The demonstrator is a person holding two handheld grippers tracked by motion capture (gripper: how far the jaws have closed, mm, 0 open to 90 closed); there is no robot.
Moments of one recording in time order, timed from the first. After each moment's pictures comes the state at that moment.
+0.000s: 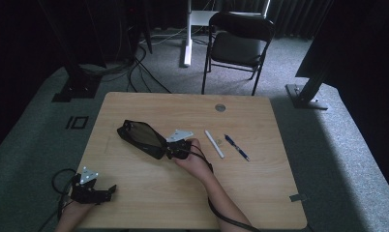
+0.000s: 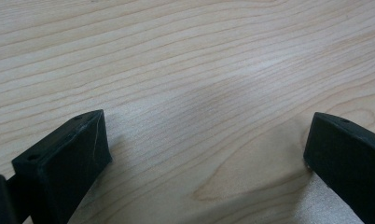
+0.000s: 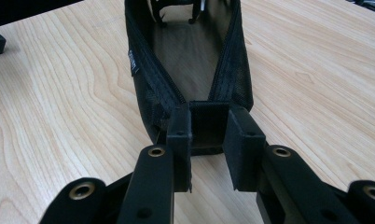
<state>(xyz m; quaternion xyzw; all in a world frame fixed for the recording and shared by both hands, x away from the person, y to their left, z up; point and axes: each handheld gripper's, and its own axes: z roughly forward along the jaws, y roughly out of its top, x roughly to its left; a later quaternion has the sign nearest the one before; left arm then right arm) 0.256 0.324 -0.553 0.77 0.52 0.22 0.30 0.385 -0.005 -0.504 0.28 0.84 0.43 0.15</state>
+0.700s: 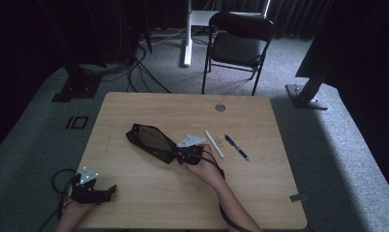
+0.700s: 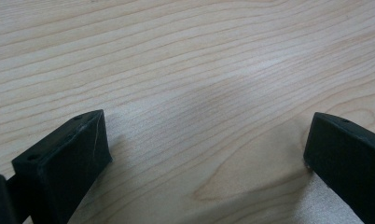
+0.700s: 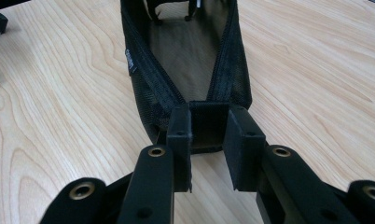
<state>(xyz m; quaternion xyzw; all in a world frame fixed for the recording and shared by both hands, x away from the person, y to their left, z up) 0.256 0.324 -0.553 0.77 0.52 0.22 0.30 0.365 -0.044 -0.504 0.30 0.84 0.43 0.15</state>
